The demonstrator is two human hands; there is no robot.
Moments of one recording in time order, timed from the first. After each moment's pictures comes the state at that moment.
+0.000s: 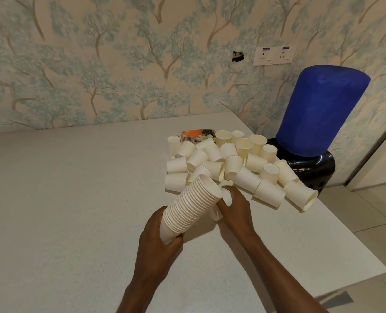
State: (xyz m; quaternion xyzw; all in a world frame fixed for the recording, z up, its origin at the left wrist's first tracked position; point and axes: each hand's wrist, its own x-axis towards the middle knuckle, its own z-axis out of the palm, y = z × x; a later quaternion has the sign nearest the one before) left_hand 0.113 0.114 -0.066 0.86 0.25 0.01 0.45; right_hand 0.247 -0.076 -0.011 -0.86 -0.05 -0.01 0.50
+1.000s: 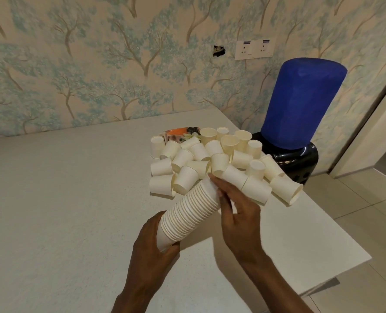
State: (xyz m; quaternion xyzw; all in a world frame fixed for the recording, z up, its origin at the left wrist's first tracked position) left_hand 0.164 0.111 -0.063 0.76 0.49 -0.06 0.43; right_hand 0.199 -0.097 0.031 -0.73 -0.25 -0.28 0.56
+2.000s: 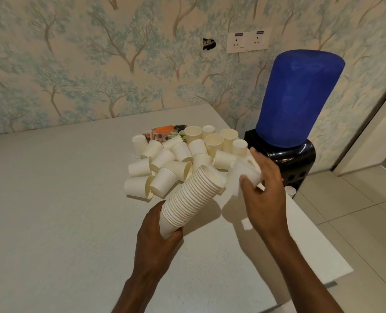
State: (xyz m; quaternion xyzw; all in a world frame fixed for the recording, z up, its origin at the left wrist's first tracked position) left_hand 0.204 0.018 -0.060 0.84 0.25 0.07 0.47; right_hand 0.276 -0.209 0.041 -0.77 -0.13 -0.21 0.59
